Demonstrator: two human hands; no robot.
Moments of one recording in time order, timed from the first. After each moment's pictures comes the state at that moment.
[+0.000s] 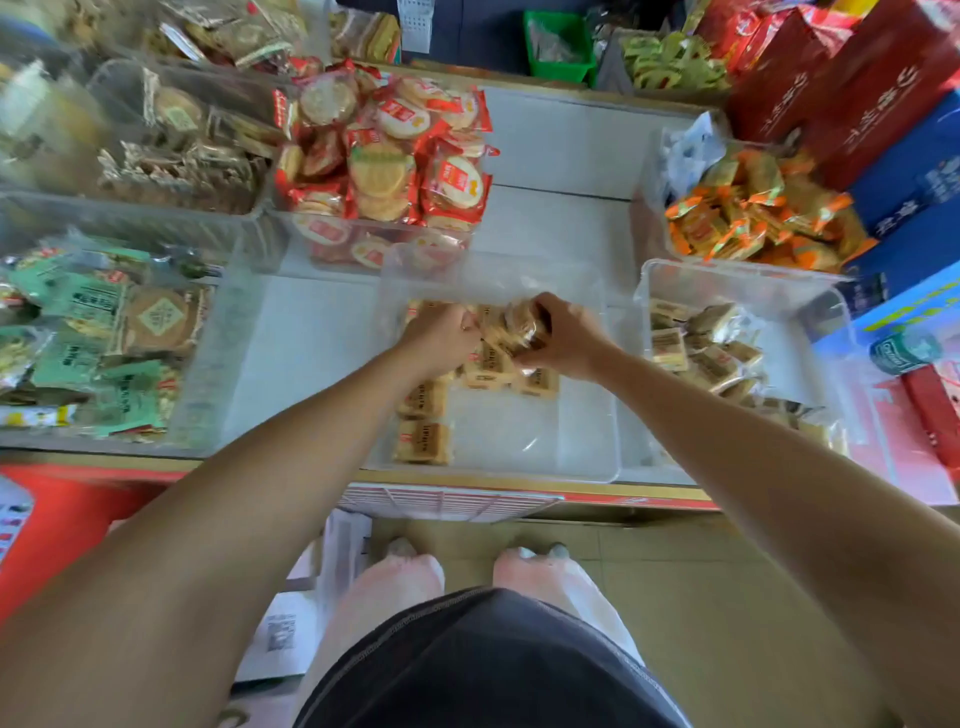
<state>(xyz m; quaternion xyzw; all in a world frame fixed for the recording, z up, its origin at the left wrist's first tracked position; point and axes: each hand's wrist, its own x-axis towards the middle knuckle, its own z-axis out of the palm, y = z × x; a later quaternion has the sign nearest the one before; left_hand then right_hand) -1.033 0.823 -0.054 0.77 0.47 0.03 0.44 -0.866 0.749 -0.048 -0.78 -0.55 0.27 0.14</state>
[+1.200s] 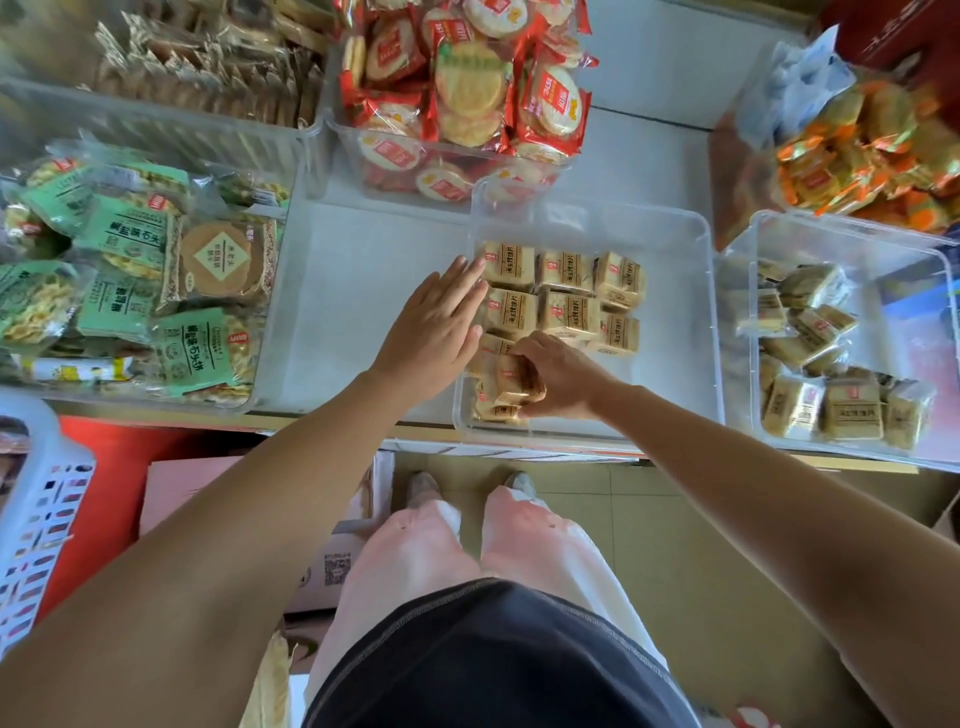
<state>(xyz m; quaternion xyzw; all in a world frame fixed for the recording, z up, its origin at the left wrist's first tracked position) -1.161 0.855 -0.136 0.94 0.30 0.09 0.14 -0.971 0.756 -0.133 -0.67 -0.69 0.29 -0.04</state>
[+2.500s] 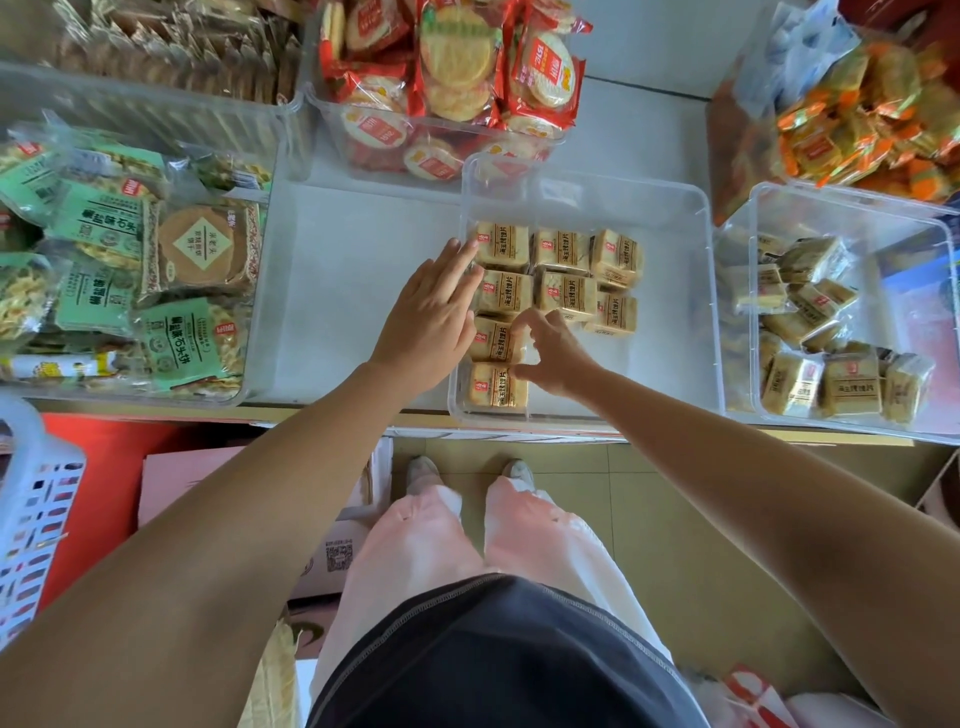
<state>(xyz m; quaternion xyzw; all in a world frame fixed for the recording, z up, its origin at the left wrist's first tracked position) -1.156 0.849 -0.141 0.93 0.31 0.13 0.16 -0.986 0.759 -0.141 -0.78 -0.51 0.36 0.06</state>
